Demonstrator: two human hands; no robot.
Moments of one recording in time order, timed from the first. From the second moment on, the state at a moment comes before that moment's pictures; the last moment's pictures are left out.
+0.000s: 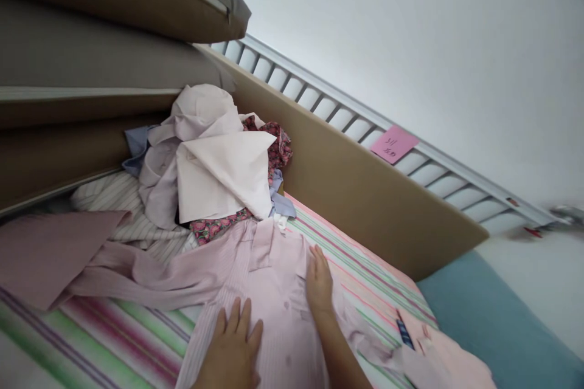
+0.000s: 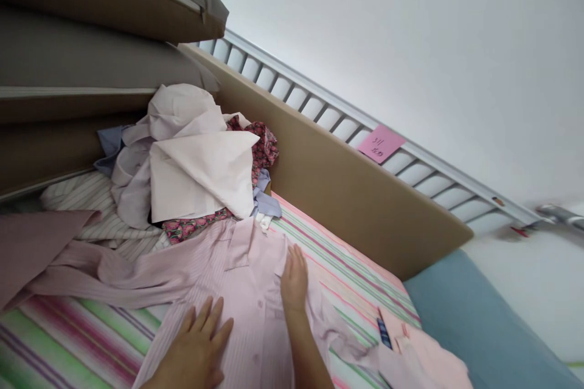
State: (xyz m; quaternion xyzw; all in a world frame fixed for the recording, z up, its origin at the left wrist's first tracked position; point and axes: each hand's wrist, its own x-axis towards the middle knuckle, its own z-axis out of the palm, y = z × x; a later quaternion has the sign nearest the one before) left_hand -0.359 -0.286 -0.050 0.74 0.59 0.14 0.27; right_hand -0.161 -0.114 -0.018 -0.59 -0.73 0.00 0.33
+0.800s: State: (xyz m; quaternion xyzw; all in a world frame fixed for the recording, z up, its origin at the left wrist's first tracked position) left_hand -0.366 -0.292 -0.015 0.74 0.60 0.08 0.29; right_hand -0.116 -0.080 -0.023 -0.74 -0.67 -0.02 0.03
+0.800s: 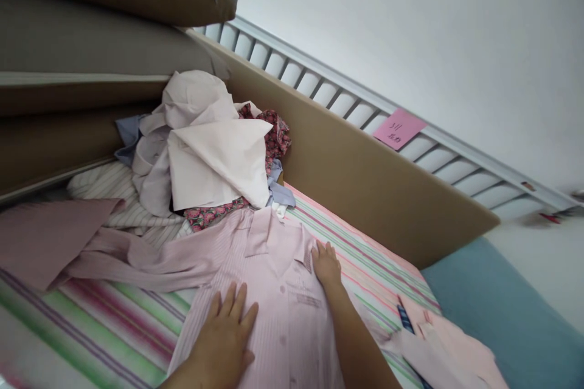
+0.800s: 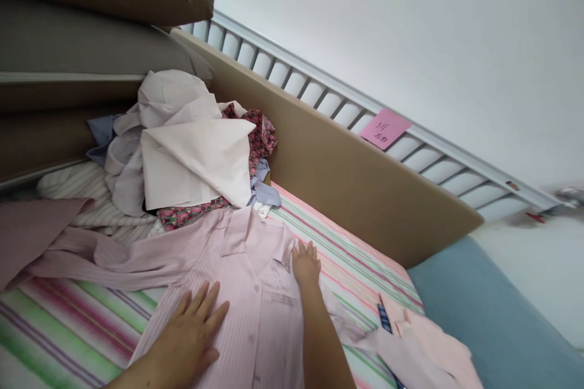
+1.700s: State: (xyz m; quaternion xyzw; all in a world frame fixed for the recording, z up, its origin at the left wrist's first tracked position) left_hand -0.340 -0.454 -0.028 0.82 0.55 0.15 0.10; right_hand -0.054 -0.446 -0.044 -0.71 -0.69 -0.04 0.10
